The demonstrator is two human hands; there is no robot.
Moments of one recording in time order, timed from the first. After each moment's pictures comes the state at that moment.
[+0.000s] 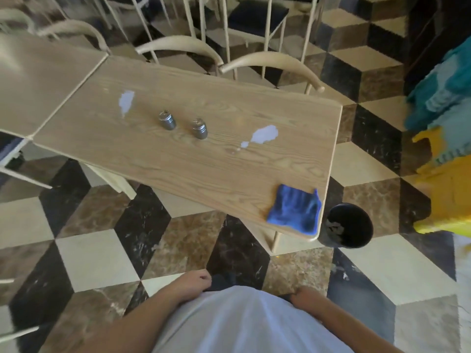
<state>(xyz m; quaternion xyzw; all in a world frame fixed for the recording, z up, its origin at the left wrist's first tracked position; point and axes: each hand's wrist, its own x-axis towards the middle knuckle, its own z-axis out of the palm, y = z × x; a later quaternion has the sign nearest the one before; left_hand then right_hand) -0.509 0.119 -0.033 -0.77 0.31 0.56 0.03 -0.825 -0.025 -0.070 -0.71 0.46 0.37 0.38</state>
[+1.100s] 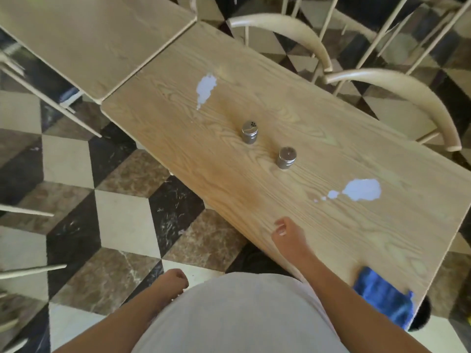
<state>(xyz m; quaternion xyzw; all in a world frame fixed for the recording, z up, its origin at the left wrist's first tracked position) -0.299 0.144 -0.045 -0.84 0.03 0.54 -0.04 -0.458 -0.164 -0.026 -0.73 0.48 0.10 0.47</state>
